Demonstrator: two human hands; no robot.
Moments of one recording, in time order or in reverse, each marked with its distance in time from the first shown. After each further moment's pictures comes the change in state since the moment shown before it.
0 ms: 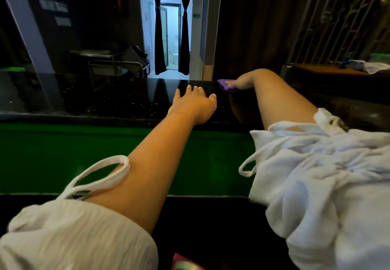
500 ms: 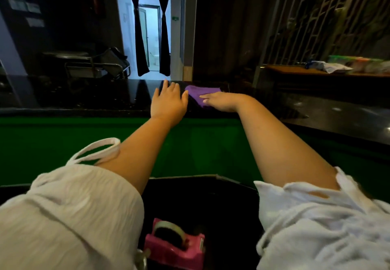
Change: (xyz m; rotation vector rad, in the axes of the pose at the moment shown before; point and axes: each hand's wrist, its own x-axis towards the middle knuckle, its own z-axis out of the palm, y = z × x) left_hand -0.053 0.024 0.005 0.017 0.318 0.037; right_hand -0.149 0.027 0.034 -0.184 0.054 -0.287
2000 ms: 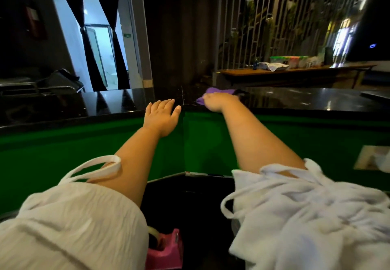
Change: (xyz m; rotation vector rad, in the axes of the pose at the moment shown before) left_hand -0.039 0.074 0.031 -0.126 -0.142 0.204; right_hand -0.064 0.108 0.007 -0.124 0.160 0.376
